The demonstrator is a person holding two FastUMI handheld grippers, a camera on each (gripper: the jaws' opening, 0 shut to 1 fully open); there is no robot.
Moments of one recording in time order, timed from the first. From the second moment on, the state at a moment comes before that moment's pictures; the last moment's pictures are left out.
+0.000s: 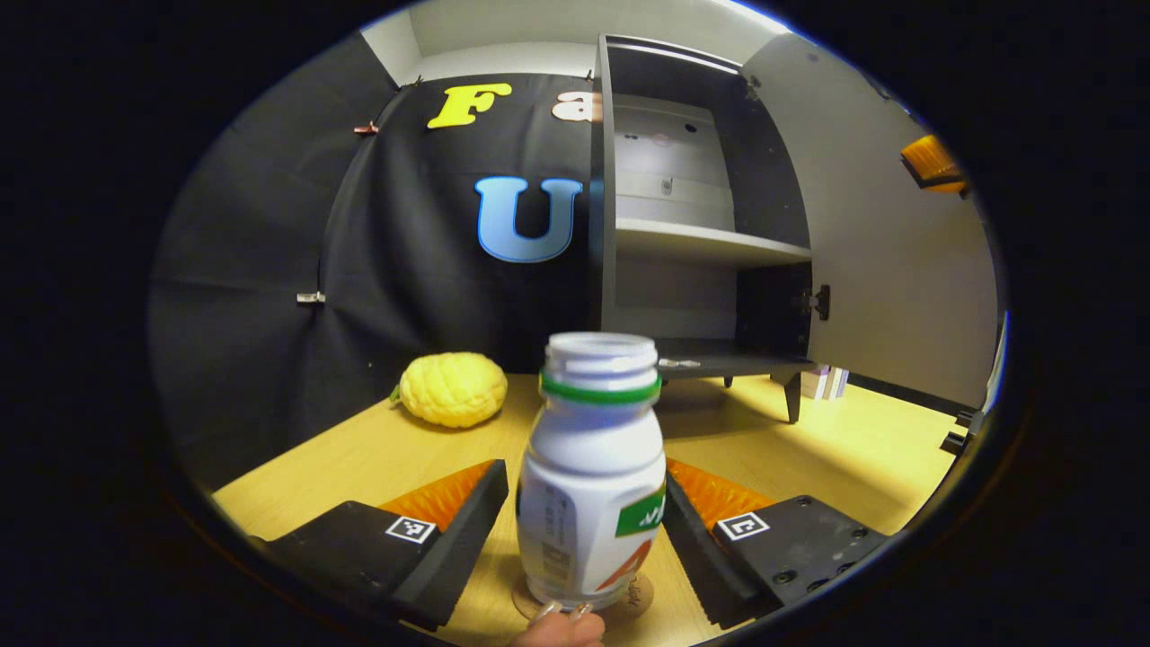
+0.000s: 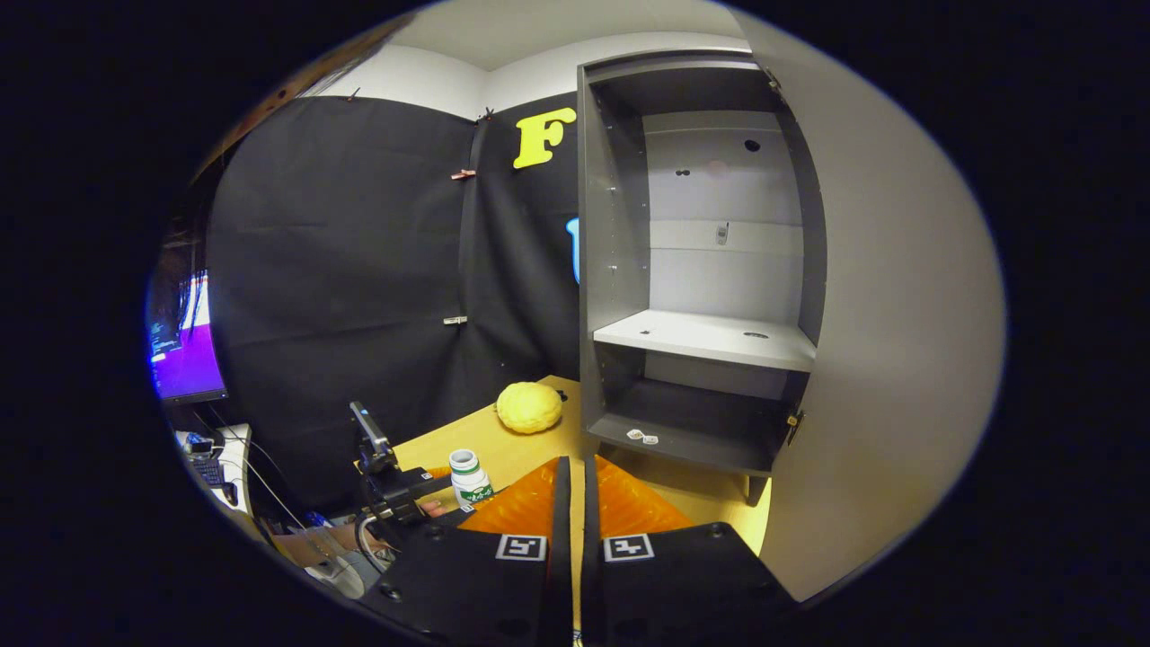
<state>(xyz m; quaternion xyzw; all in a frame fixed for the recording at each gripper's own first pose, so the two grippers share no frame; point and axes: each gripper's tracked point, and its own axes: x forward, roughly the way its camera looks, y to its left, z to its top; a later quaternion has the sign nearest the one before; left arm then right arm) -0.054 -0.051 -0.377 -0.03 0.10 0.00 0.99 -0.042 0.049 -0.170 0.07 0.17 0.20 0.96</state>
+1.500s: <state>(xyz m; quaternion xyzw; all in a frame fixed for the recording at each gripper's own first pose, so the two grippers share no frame) -0.067 -0.127 -0.058 0.01 0.02 -0.12 0.99 -0.158 -0.096 -0.013 0.12 0.08 0.05 0.99</state>
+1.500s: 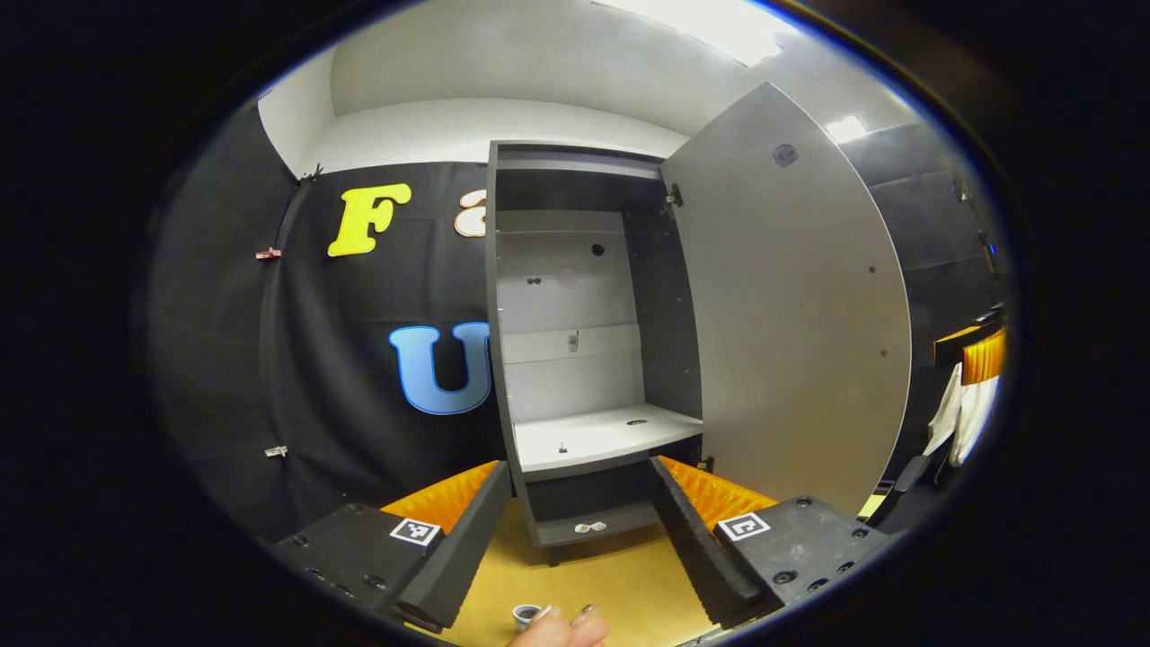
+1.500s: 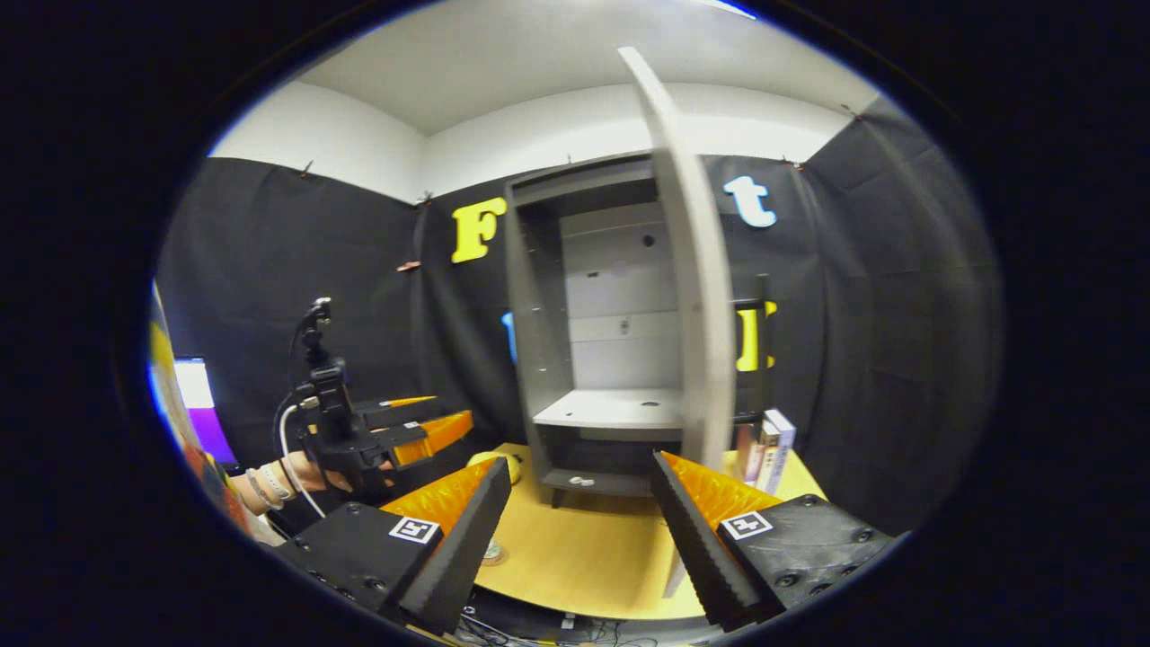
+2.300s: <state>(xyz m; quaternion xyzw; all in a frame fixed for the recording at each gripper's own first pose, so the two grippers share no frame) -0.101 -0.108 -0.060 0.01 0.03 -0.03 1.00 -0.091 -0.221 0.015 0.15 0.01 0.00 0.99</state>
